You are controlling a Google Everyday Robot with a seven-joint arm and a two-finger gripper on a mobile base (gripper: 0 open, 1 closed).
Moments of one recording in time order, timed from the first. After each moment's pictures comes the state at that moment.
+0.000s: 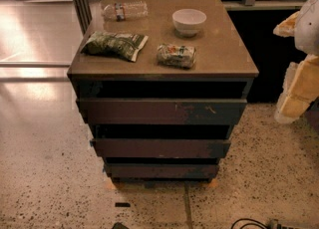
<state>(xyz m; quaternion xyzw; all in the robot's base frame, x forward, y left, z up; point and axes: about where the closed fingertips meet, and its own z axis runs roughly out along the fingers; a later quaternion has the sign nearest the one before) 0.438 -0.216 0.978 -0.60 0.78 -0.04 0.16</state>
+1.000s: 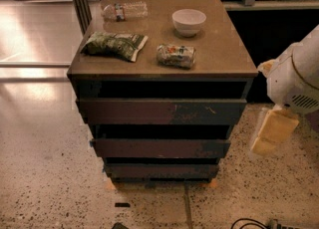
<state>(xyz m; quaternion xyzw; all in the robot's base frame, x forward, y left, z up) 0.422 -0.196 0.903 -0.58 0.79 -0.04 0.17</state>
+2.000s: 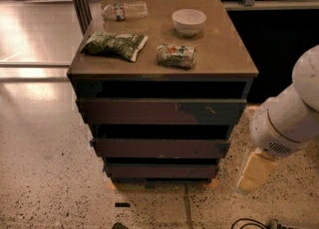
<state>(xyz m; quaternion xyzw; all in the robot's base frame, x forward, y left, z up) 0.393 -0.192 0.807 -0.57 0.81 0.00 0.14</state>
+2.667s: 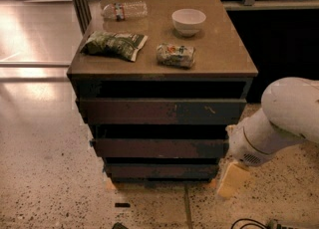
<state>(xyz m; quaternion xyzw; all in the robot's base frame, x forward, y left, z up) 0.409 -0.164 0.721 -0.57 0.81 0.07 0.14</state>
